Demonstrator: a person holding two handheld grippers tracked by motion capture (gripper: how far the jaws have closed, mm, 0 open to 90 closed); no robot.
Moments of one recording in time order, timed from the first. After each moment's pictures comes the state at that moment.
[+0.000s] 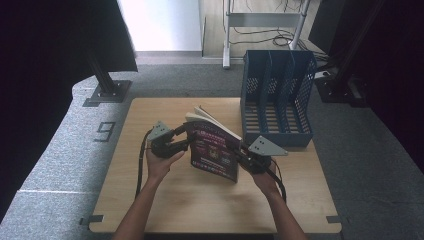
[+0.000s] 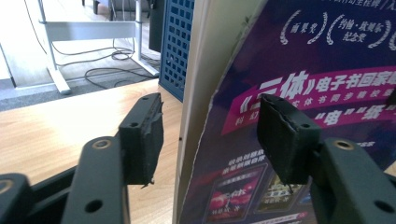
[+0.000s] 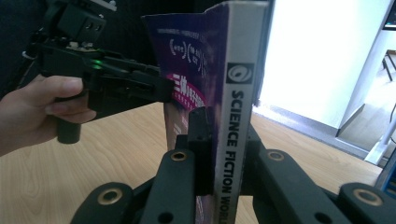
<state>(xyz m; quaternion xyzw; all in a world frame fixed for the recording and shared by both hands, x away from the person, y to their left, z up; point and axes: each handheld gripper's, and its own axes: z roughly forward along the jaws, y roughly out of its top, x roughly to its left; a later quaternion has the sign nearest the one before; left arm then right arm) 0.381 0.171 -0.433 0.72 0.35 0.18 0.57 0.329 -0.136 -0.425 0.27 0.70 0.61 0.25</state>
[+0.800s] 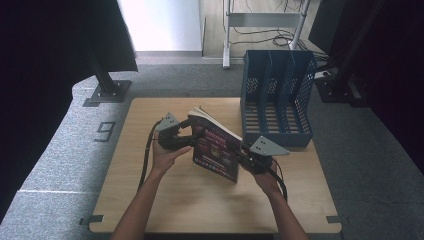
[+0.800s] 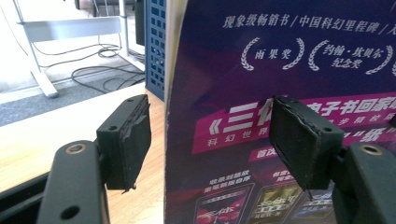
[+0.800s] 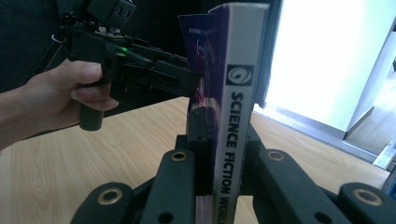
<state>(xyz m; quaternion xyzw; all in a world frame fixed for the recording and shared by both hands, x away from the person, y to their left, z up) 0.399 0.150 -0.416 0.74 0.32 0.17 0.56 0.329 -0.140 -0.425 0.26 0.71 0.61 0.24</state>
